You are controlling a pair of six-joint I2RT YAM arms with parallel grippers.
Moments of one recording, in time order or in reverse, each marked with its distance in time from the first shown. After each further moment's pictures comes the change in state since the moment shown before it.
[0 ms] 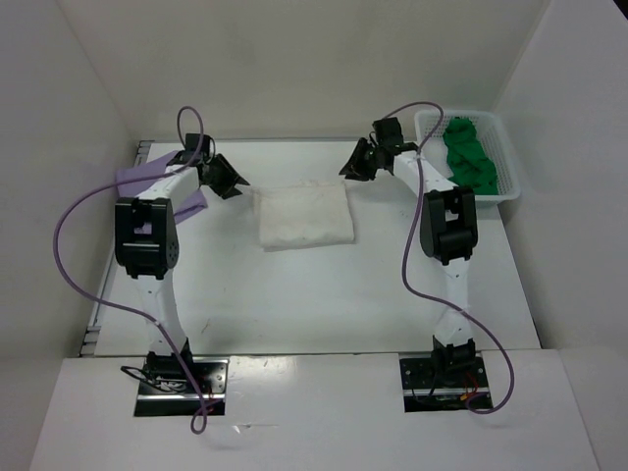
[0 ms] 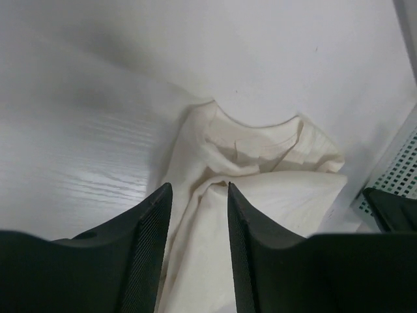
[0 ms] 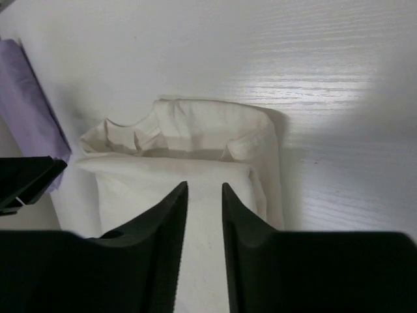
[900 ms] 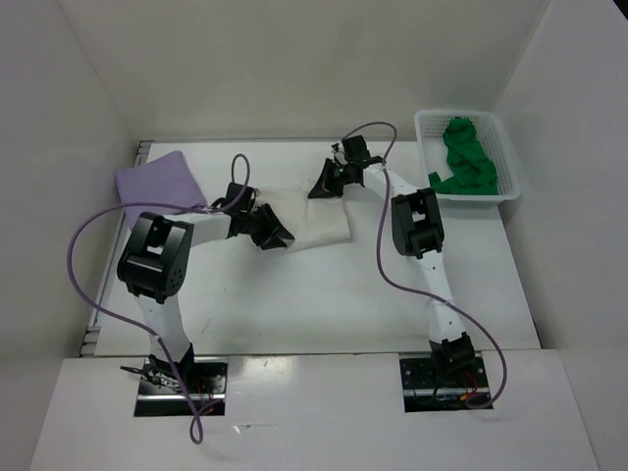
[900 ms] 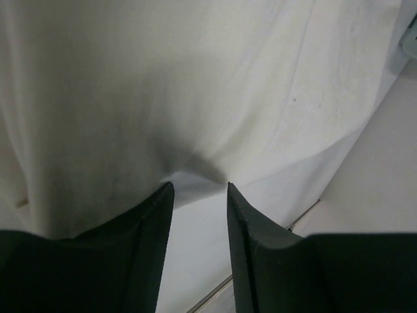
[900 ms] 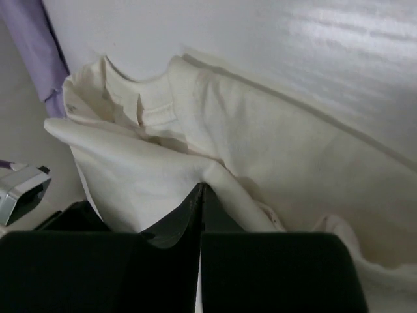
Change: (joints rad) left arm -0.247 -0.205 -0.566 0.326 0.209 -0.088; right arm 0.111 0.297 0.209 0.009 -0.267 -0.028
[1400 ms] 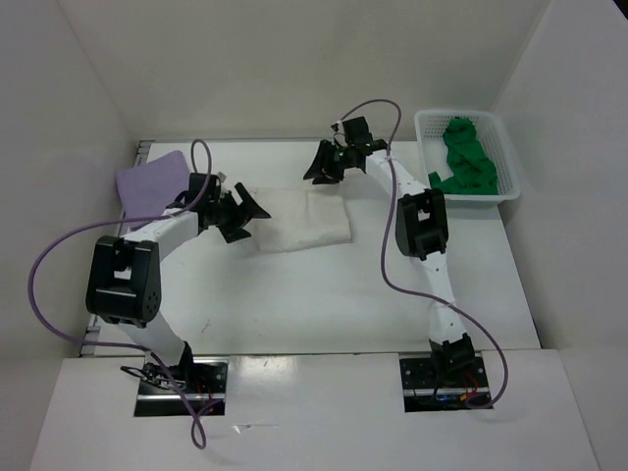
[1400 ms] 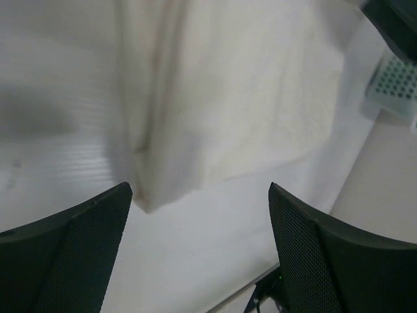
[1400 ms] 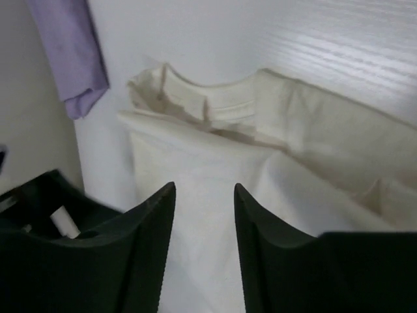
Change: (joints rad) left arm 0.138 -0.251 -0.056 -0.095 -0.050 0.088; right arm 0.010 -0.017 0.187 -0.145 0.023 -0.045
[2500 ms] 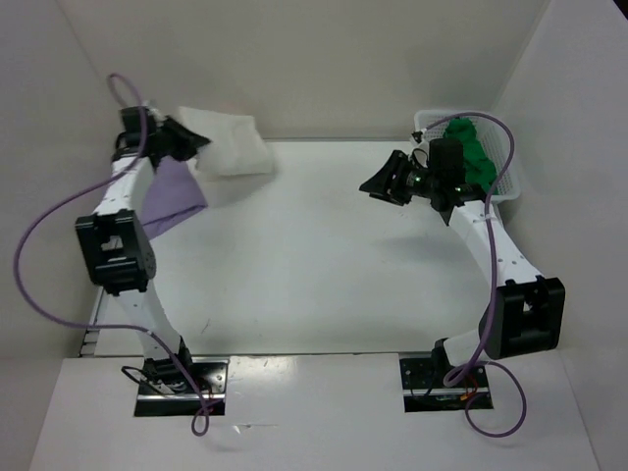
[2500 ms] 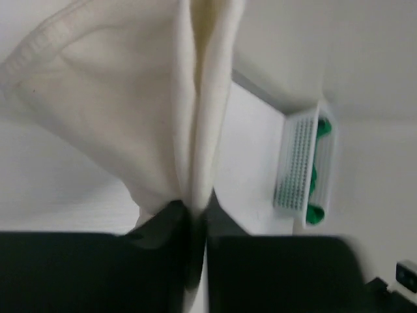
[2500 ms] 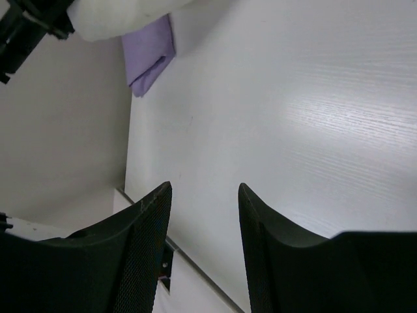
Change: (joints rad) left arm 0.235 0.348 0.746 -0.063 0.079 0.012; right arm -0.192 -1.147 -1.106 0.228 0.012 0.056
